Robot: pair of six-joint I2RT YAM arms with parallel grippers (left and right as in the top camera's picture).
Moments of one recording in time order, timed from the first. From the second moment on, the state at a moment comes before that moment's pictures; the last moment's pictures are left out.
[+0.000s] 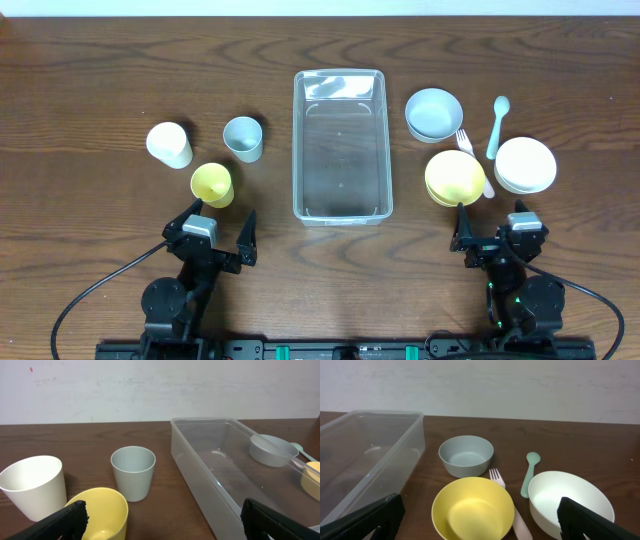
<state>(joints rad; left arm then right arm) -0.08 0.01 0.05 -0.15 0.21 -0.09 0.07 0.01 0.05 -0.17 -0.01 0.04</state>
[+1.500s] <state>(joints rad) -0.08 0.01 0.05 -0.15 0.21 -0.09 0.07 0.01 0.05 -0.15 -0.10 0.10</state>
